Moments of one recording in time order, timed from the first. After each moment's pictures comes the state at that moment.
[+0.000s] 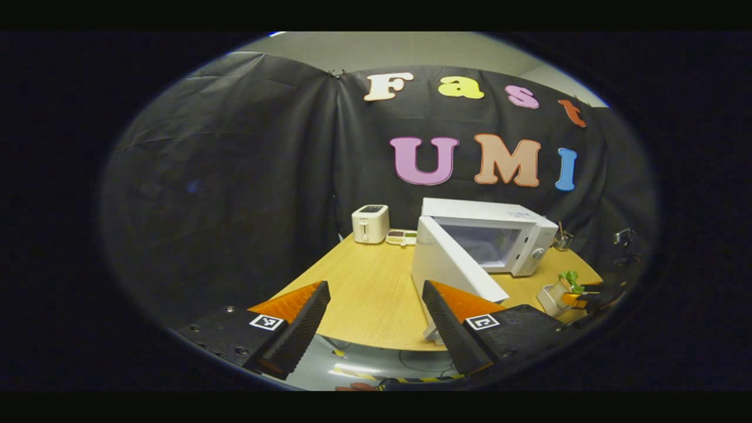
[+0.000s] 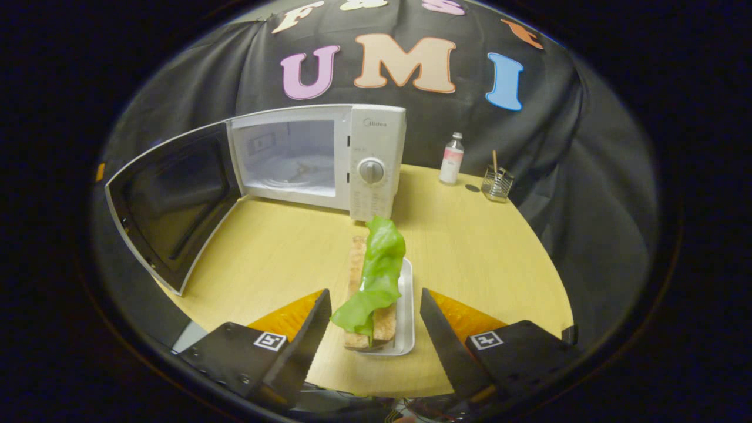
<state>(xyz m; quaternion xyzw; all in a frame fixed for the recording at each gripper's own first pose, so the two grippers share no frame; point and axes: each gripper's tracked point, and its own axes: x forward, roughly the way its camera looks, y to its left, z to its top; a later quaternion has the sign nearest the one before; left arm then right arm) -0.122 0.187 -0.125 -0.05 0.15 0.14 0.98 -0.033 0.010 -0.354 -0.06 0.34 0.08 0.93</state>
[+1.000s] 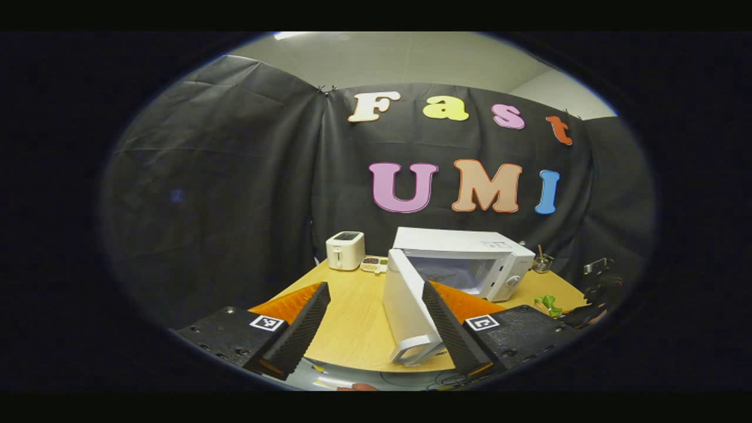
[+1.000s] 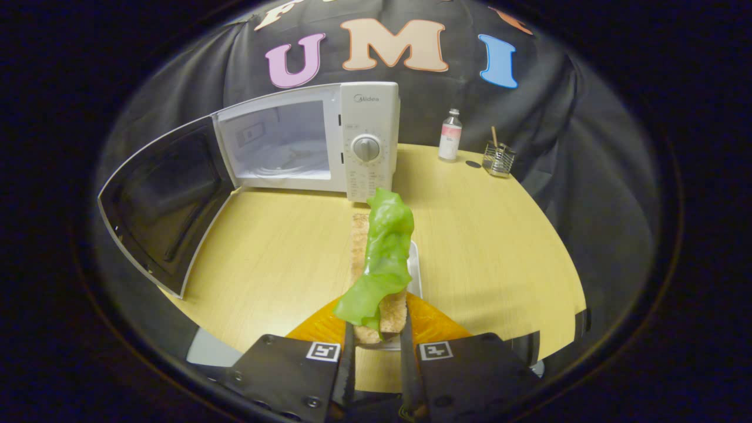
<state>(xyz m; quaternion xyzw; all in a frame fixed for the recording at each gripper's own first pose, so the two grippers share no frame) -0.082 0.150 -0.091 -0.07 0.09 0.09 0.99 -0.040 0.014 -0.371 -0.03 0.39 0.07 0.92</state>
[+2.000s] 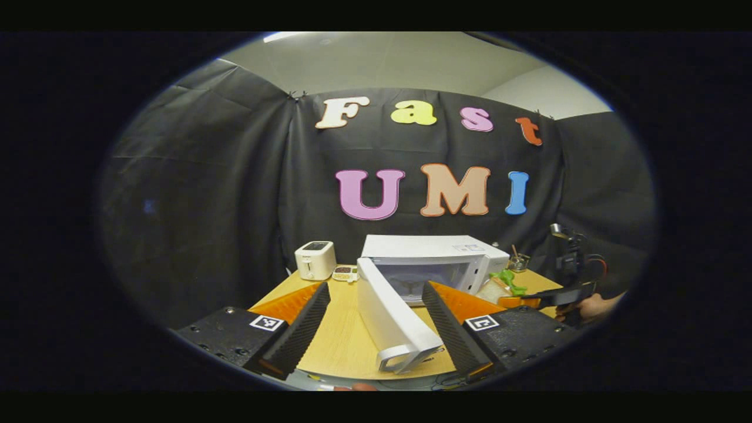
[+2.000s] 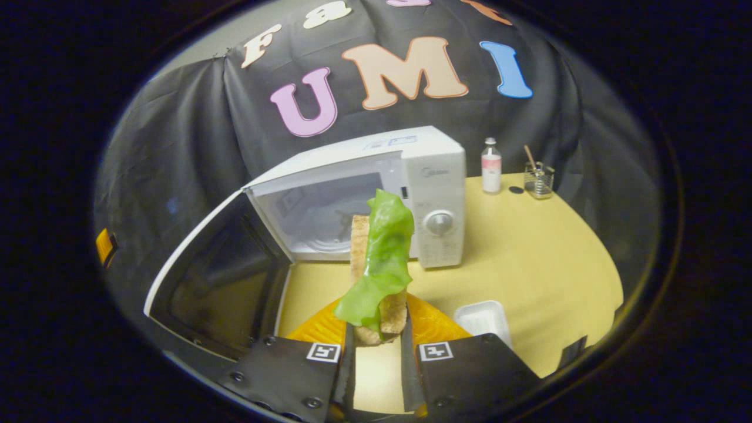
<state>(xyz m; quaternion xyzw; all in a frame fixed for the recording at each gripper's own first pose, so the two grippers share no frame) -0.057 0.122 -0.082 -0.04 0.06 0.01 1.00 0.033 0.156 -0.292 0.10 0.34 0.12 0.93</state>
